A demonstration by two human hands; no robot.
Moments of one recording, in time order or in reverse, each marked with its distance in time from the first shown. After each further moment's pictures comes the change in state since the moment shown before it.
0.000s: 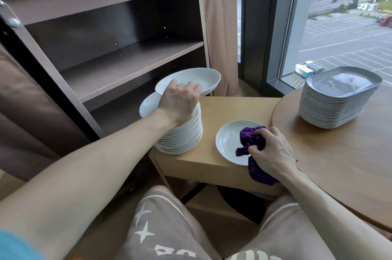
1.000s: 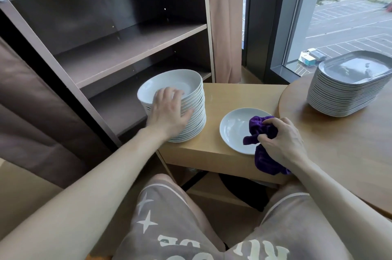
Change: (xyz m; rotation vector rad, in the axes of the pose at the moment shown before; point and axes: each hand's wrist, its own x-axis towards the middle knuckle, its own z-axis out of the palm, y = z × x) left_hand -0.064 0.006 0.062 -0.575 -0.125 -0.395; right_hand 0.004 0.008 0.005 0.066 -0.014 0.088
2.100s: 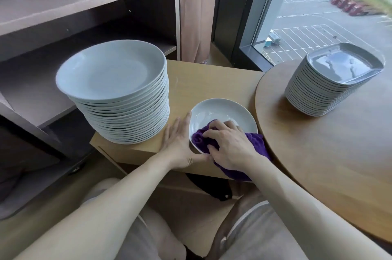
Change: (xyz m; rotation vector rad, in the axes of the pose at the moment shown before) left_hand -0.010 0.061 0.191 -0.516 -0.573 -0.100; right_hand 0.041 0.006 0.065 -0.463 -0.416 -0.356
